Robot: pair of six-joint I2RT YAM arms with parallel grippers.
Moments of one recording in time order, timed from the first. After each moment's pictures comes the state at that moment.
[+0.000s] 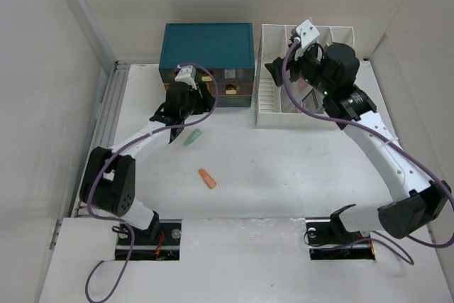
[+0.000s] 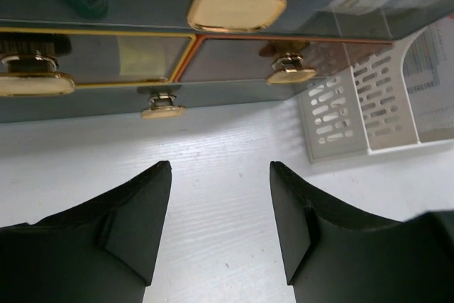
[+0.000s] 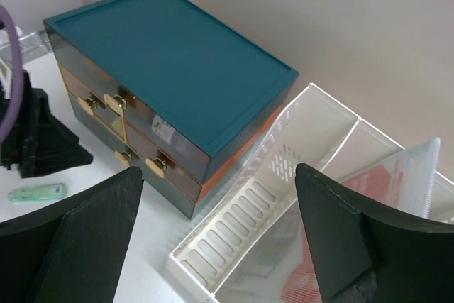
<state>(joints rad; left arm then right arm) -0.37 1.49 0.94 0.15 0.04 -0.44 0.43 1.33 1.44 -0.12 -0.21 -0.25</state>
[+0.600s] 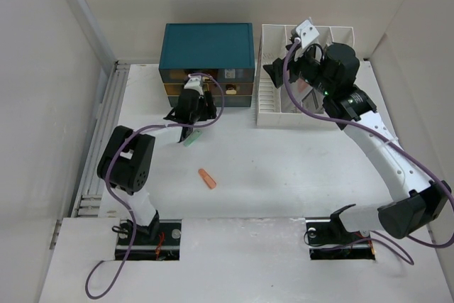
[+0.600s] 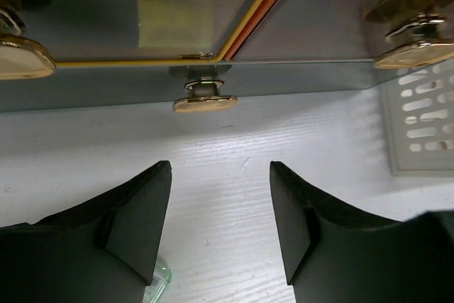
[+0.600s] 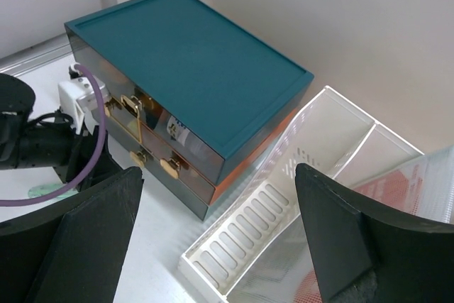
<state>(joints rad) -0.39 1.72 0.93 0.30 -0.05 -0.39 0.43 1.33 1.44 -0.12 -0.25 -0.22</state>
